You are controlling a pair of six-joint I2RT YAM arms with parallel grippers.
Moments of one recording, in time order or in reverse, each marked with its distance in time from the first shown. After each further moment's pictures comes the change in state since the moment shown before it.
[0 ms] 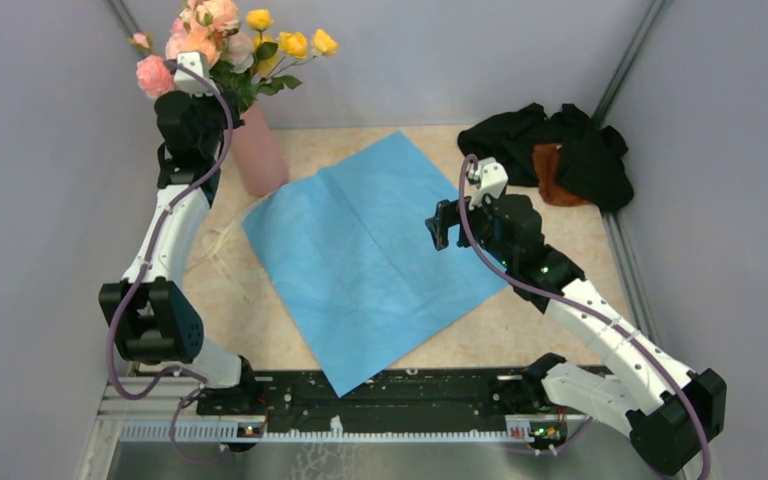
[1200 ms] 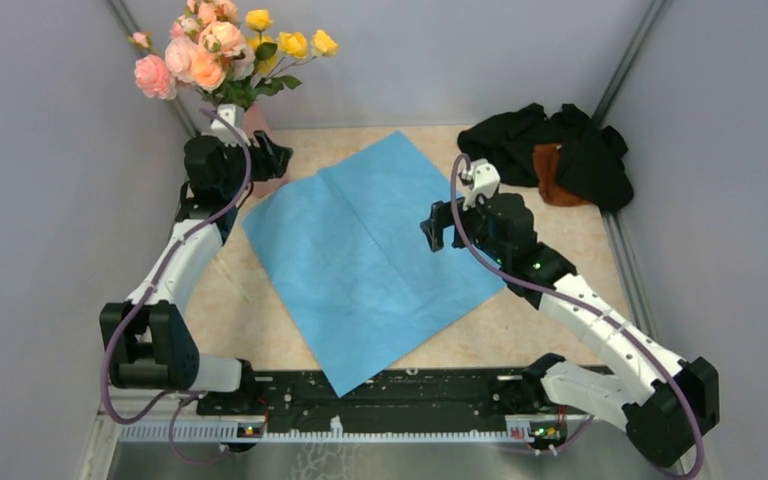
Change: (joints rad) left arm -0.049 -0.138 -0.325 -0.008 0.207 -0.124; right arm -0.002 0.041 -0.013 0.026 -0.036 0.010
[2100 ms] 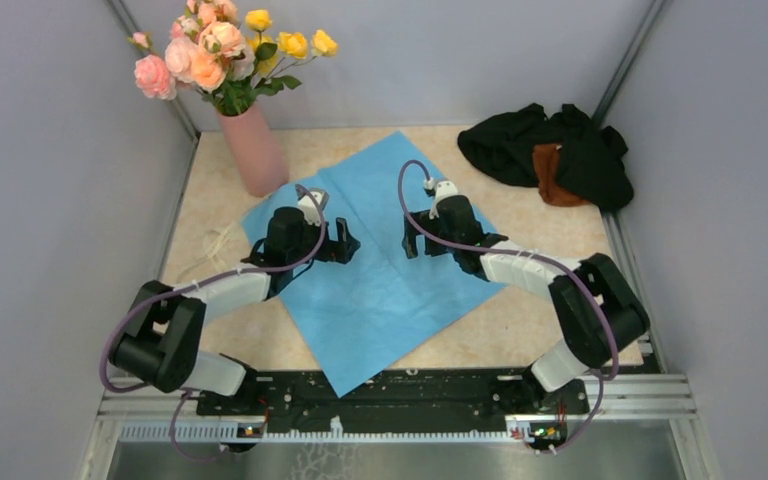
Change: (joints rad) left arm -0.407 0.037 -0.457 0.151 -0.136 -0.003; right arm 0.000 0.500 -0.023 0.245 0.001 0.114
